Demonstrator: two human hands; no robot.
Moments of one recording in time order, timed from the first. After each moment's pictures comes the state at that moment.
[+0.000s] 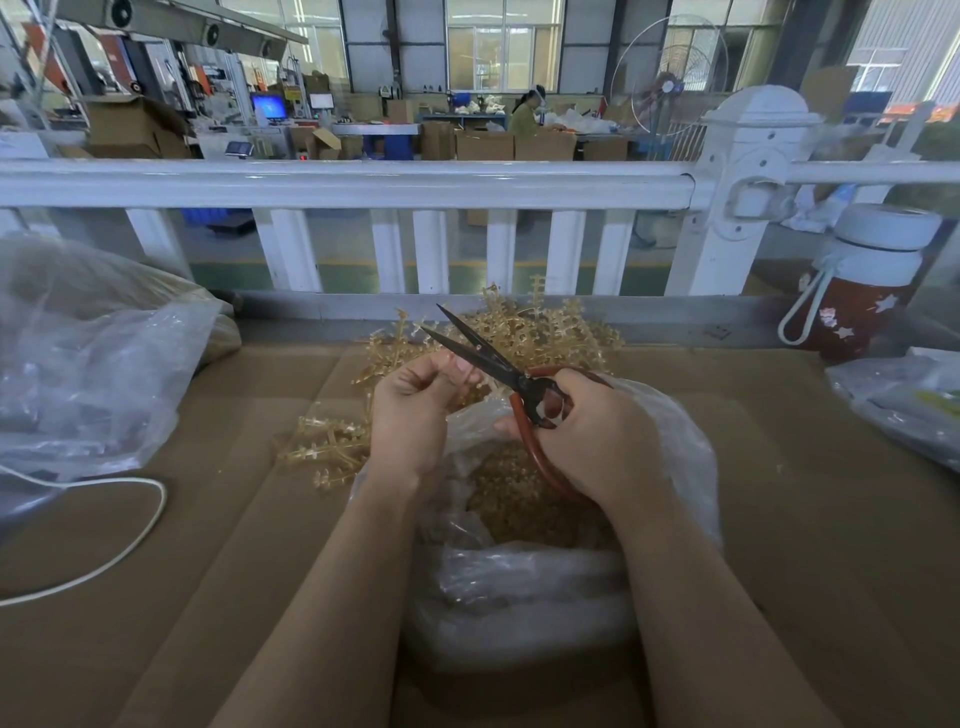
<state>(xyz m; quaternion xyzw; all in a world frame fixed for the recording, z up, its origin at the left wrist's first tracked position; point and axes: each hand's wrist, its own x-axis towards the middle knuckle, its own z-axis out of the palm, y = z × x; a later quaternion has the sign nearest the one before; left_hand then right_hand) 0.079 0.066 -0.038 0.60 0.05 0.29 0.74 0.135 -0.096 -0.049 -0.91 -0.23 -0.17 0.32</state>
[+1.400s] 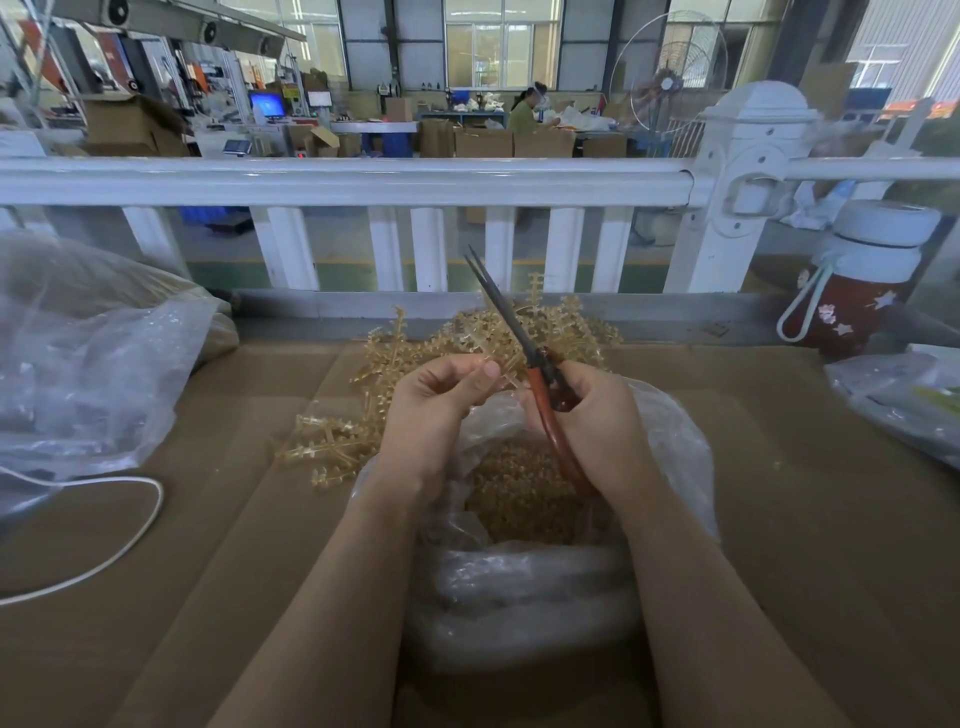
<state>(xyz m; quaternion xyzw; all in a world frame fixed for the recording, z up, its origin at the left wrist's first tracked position) 0.072 0.052 -0.028 0.62 0.03 0.22 0.75 0.141 -0.094 -0.050 -0.79 -0.25 -0.08 0.55</state>
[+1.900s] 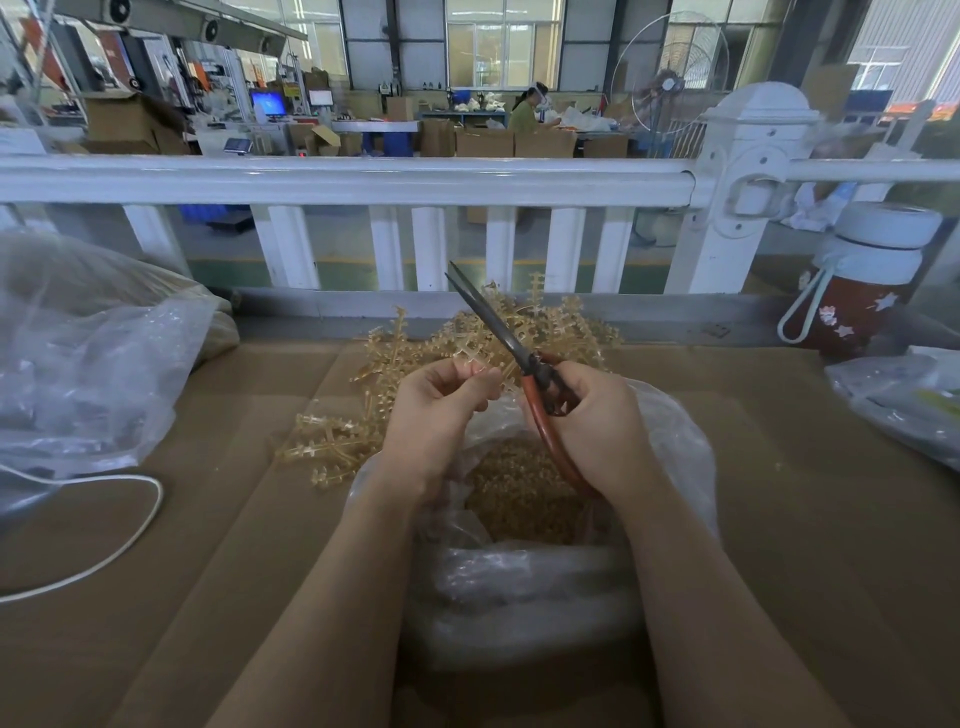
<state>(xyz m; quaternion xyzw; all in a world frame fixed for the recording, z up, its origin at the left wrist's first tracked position) 0.073 0.055 -0.031 0.70 0.04 0.24 0.67 0.138 -0.095 -0.048 -0.82 -0.25 -0.11 0.50</state>
